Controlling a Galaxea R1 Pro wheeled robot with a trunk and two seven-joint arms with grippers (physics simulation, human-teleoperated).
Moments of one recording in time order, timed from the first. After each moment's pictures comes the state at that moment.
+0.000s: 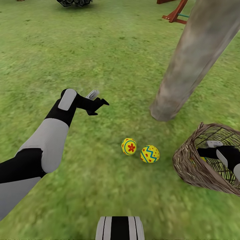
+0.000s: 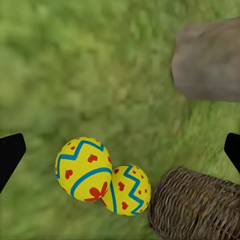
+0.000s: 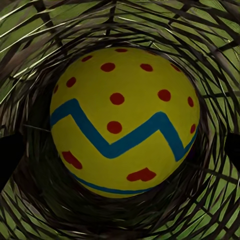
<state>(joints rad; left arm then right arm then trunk) -1.47 -0.09 0.09 -0.64 0.94 1.01 0.45 -1.15 -0.51 0.17 -0.22 -0.14 0.41 0.29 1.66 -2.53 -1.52</state>
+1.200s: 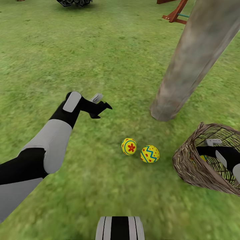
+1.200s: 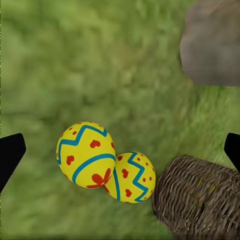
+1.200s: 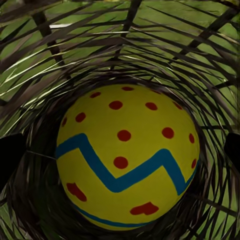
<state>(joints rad) -1.47 -0.11 0.07 -0.59 0.93 1.01 0.45 -1.15 -0.51 0.17 -0.21 -0.14 0.29 0.28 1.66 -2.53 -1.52</state>
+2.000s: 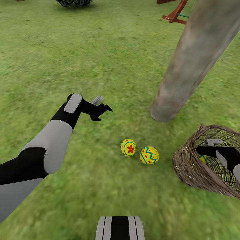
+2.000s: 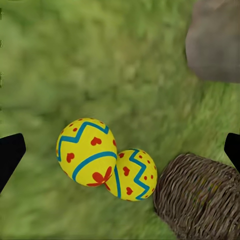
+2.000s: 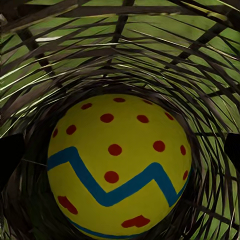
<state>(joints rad) -1.47 -0.11 0.07 -0.55 0.93 1.01 0.45 -1.15 -0.51 0.17 -0.20 -0.14 0.28 0.28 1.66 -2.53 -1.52</state>
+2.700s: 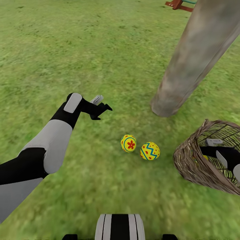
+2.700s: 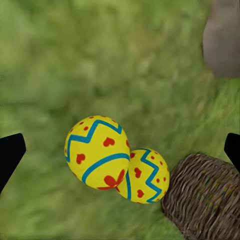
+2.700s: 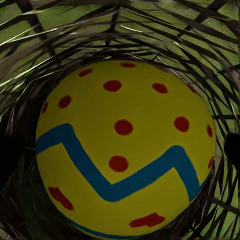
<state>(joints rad) -1.47 -0.11 0.07 -0.57 0.93 1.01 0.45 -1.15 -0.51 0.17 -0.20 -0.14 0.28 0.29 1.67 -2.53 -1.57</state>
